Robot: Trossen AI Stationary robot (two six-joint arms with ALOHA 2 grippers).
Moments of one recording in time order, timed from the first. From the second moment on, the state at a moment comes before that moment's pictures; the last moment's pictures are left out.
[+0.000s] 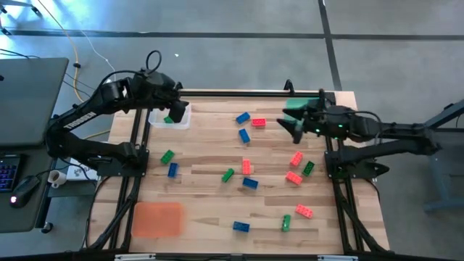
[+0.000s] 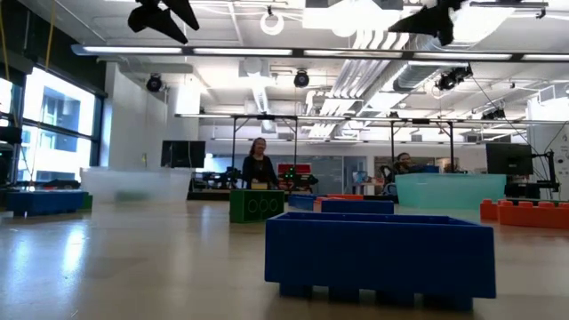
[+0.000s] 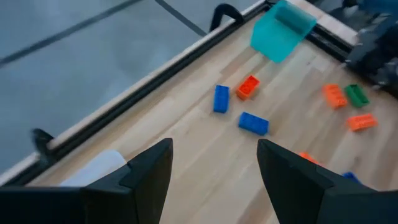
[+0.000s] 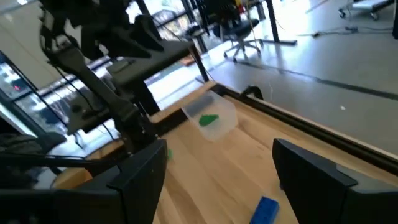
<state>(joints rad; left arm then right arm) 0.56 1.07 1.34 -0.98 -0.15 -0.29 -0.07 0.82 0.82 -0.20 0.33 0.46</state>
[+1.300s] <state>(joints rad) 0.56 1.08 1.33 -1.01 -0.25 -0.18 -0.14 1.81 1.24 -0.46 0.25 0.85</state>
